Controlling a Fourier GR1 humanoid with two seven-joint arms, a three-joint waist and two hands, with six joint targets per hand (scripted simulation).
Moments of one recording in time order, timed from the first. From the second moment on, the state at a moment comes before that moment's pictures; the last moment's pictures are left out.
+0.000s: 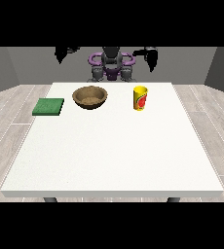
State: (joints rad) left arm -0.20 0.07 0.06 -1.69 0.05 0.09 0.04; right arm -0.09 -0.06 -0.07 -1.87 -0.13 0.00 0.17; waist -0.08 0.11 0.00
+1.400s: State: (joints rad) left arm -0.43 0.12 0.21 -0.77 0.02 0.04 -0.63; right arm -0.17 -0.21 -0.26 -1.64 -0.28 0.19 -0.01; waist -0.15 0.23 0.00
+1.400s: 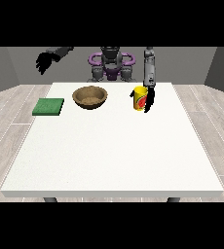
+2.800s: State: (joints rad) left arm -0.74 0.07 -0.27 -0.57 -0.79 0.61 0.02; right arm -0.19 -0.38 -0.41 -1.28 -0.40 0.35 0.04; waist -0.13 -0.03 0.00
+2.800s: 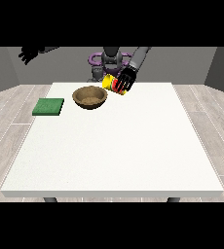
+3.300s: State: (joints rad) left arm -0.95 0.01 -0.50 -0.50 -1.10 0.46 0.43; right arm -0.23 -0.41 -0.41 -1.17 -0.40 0.39 0.01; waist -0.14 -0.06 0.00
